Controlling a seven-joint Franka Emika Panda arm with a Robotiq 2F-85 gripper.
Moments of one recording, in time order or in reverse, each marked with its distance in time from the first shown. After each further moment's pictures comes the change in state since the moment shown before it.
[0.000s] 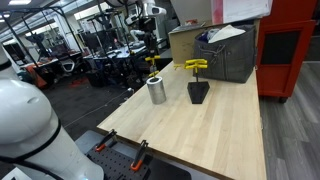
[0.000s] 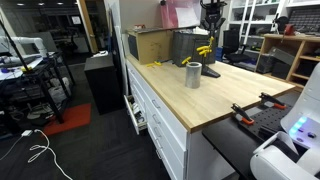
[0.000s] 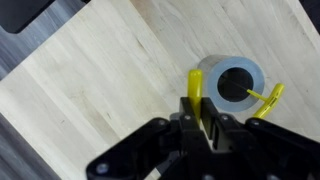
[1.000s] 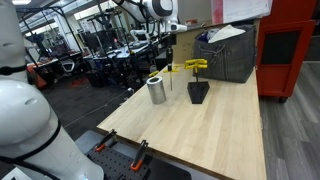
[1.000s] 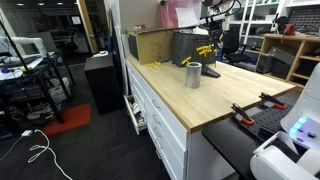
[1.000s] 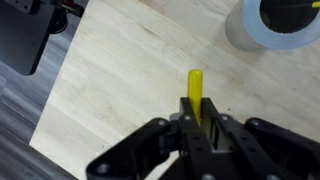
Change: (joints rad) arm -0.029 0.276 -0.098 0.163 0.002 0.001 0.290
